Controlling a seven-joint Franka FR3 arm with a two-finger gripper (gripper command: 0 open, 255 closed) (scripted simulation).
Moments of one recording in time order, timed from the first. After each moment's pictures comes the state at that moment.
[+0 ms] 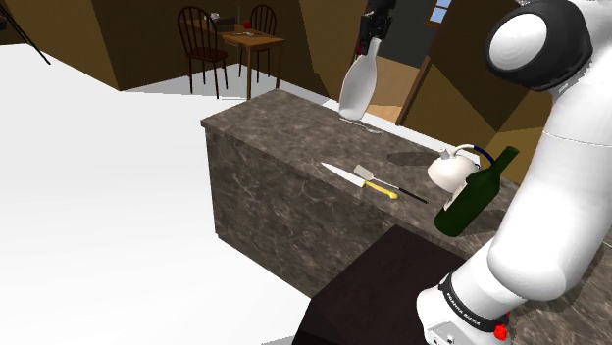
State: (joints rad) arm -0.14 0.34 -0.23 -1.09 0.06 1.37 -0.43
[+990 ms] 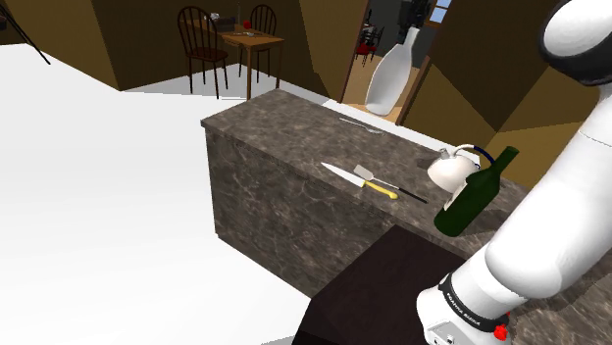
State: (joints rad) arm -0.19 0.15 -0.26 -1.21 0.02 1.31 -0.52
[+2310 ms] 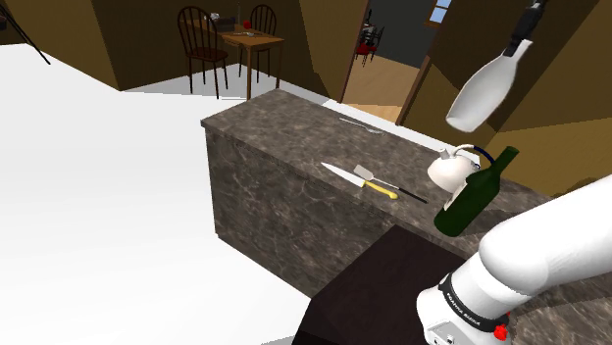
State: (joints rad) arm -0.33 -0.26 -0.43 -1.56 -0.15 1.29 -0.86
